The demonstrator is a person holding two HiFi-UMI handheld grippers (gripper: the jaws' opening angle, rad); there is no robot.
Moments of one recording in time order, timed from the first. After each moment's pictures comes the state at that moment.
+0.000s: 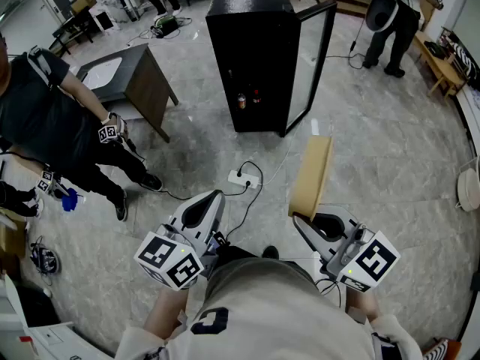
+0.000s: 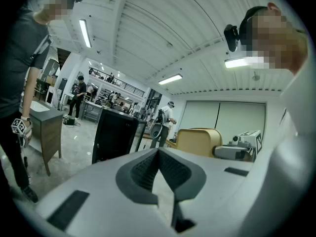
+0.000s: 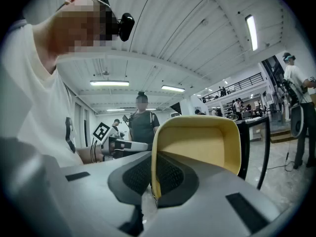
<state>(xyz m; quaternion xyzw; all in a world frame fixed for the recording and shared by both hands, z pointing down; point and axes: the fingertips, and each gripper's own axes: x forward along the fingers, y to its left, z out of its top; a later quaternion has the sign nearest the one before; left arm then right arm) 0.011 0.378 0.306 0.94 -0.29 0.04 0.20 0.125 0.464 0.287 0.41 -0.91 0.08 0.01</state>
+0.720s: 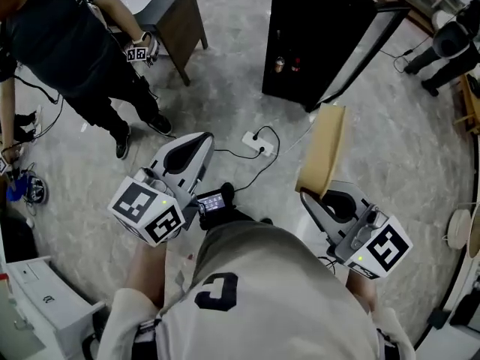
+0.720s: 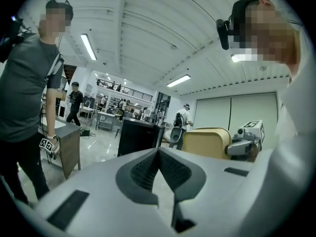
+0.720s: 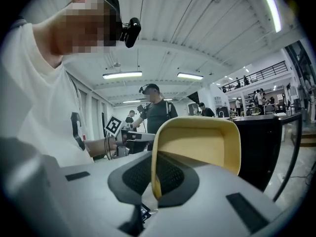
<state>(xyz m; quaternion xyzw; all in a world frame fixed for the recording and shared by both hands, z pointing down) -0.094 0.284 0.305 0.92 -0.35 0.04 0.16 0.041 0.387 0.297 0.32 -0.94 0.09 0.07</state>
